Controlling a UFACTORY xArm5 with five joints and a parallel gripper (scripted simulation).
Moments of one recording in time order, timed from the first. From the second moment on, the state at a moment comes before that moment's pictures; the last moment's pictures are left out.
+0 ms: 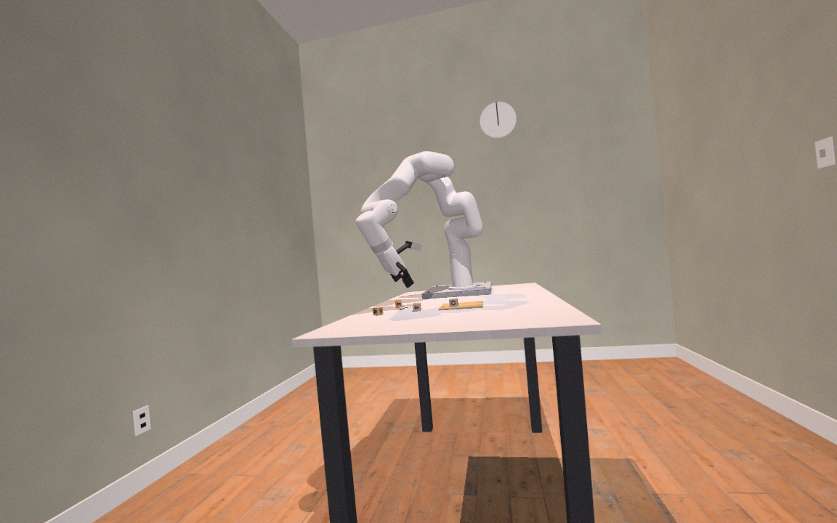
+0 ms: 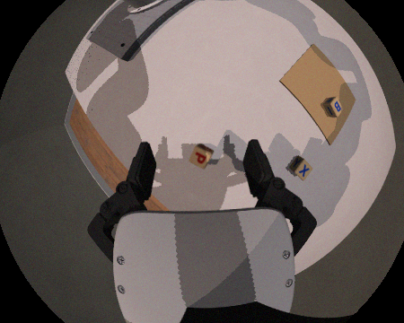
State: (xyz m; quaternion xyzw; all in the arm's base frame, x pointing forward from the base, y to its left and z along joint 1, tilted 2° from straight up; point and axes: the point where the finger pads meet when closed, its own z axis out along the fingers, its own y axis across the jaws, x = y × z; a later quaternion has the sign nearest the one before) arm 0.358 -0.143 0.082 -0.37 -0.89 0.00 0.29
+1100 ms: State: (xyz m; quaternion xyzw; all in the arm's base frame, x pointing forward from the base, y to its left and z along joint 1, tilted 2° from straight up) arm 0.364 -0.135 0.094 -0.25 -0.93 -0.03 0.27
